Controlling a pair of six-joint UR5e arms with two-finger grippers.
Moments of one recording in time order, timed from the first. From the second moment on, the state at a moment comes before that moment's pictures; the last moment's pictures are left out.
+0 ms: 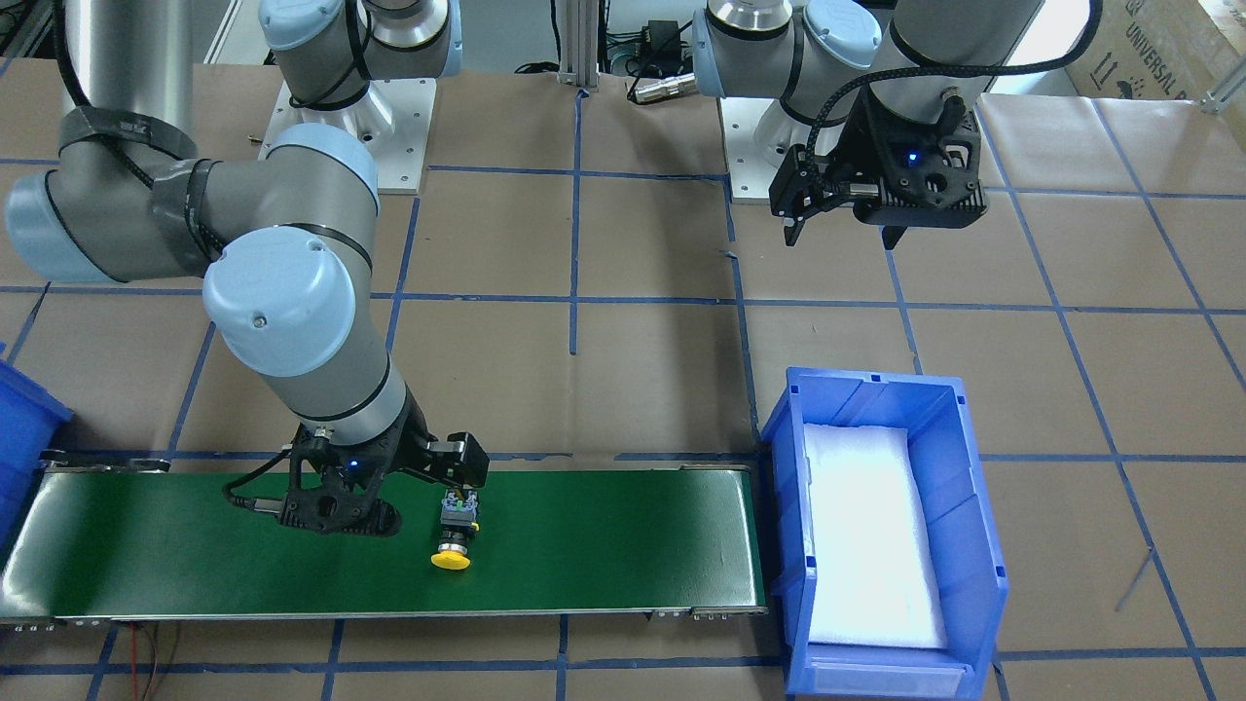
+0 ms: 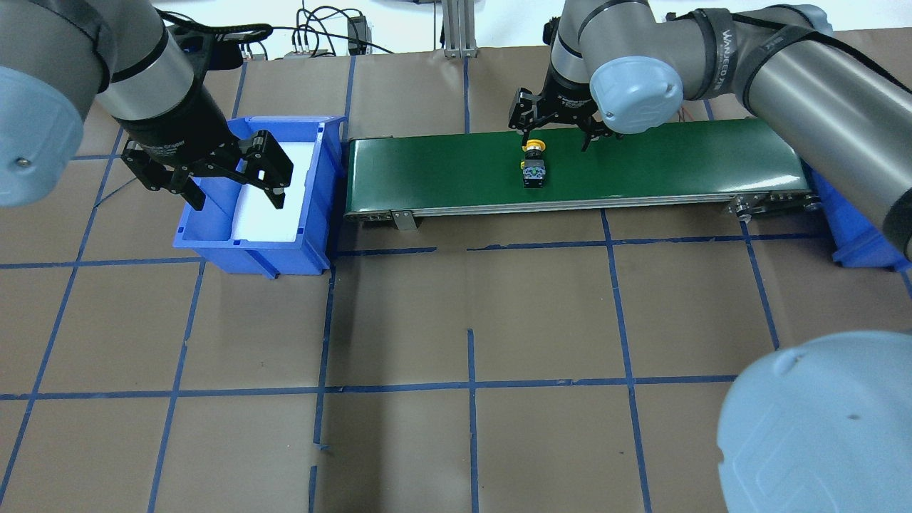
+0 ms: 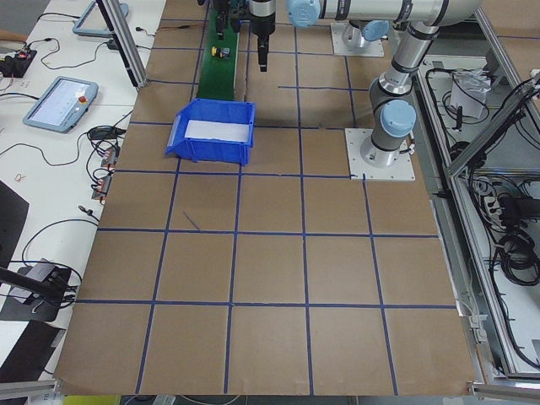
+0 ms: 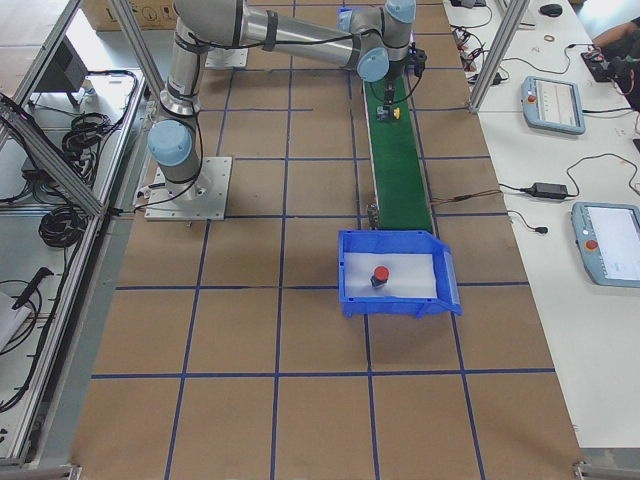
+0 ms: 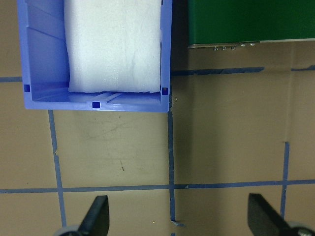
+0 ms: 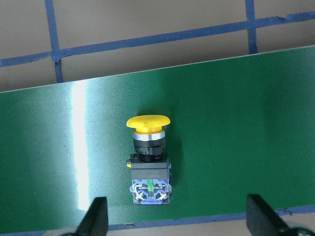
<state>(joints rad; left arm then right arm) -1.57 -1.53 -1.62 -1.60 1.58 0.03 1.69 -1.10 1.44 -1.98 -1.51 0.25</state>
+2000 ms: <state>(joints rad) -1.56 -1.53 -1.62 -1.60 1.58 0.03 1.62 -1.14 1.41 -1.83 -1.56 0.16</state>
